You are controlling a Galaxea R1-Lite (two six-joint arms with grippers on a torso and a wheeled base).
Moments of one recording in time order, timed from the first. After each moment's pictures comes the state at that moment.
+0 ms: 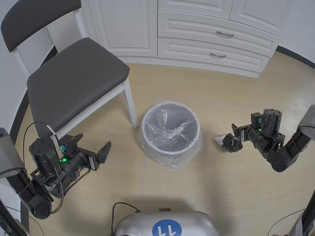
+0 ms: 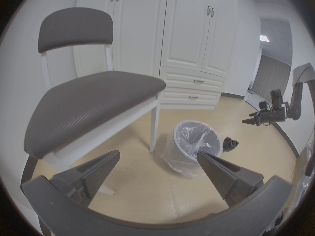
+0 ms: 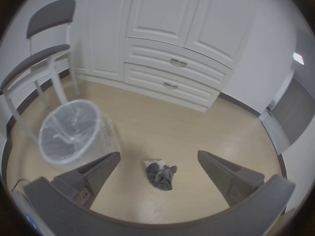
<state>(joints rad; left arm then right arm) -0.39 1.86 -0.22 -1.53 0.11 0.02 0.22 2.01 -0.68 -1.12 -0.31 -0.17</state>
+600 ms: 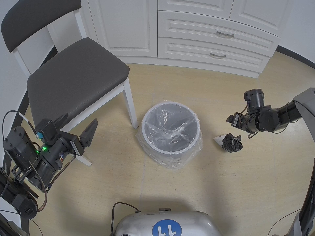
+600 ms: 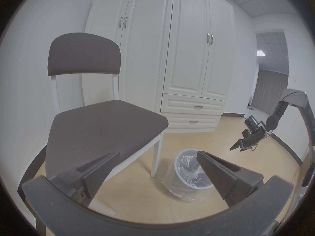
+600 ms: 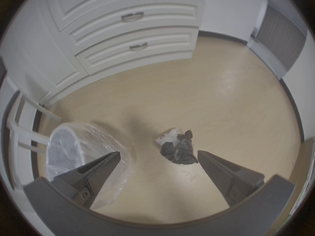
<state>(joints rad) -0.37 1.65 -0.22 -1.53 0.10 0.02 0.17 2.13 -1.31 -0.20 -0.25 0.45</state>
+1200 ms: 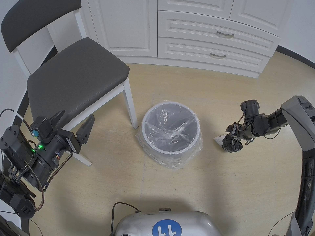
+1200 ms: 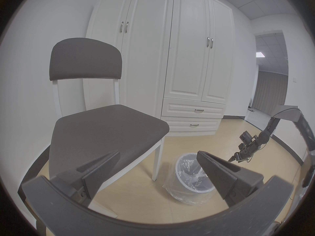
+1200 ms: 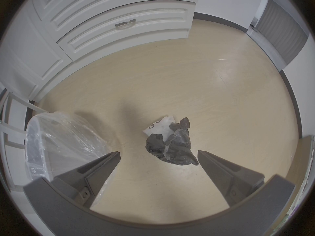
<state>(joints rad) -0.36 1.61 -0.23 -1.53 0.10 0.03 0.09 2.33 -1.45 -0.15 -0.19 0.44</state>
